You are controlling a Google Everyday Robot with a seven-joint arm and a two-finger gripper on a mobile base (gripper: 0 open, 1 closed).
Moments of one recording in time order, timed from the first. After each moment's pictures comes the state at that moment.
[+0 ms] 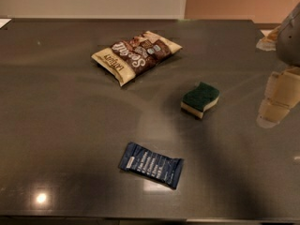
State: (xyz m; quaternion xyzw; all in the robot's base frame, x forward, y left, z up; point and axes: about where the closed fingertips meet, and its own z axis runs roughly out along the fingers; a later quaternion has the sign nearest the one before) arm 0.438 -0.217 0.976 -0.60 0.78 -0.03 0.16
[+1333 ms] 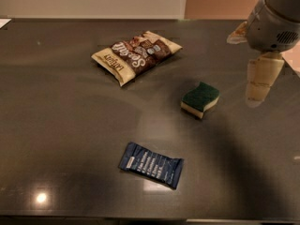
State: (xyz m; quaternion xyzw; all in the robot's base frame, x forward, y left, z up) arm 0.501 -0.208 0.957 -0.70 0.71 -0.02 0.13
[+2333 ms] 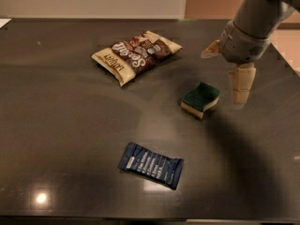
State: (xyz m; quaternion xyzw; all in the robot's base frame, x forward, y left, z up) arm 0.545 -0.183 0.896 -0.79 0.61 0.02 0.10
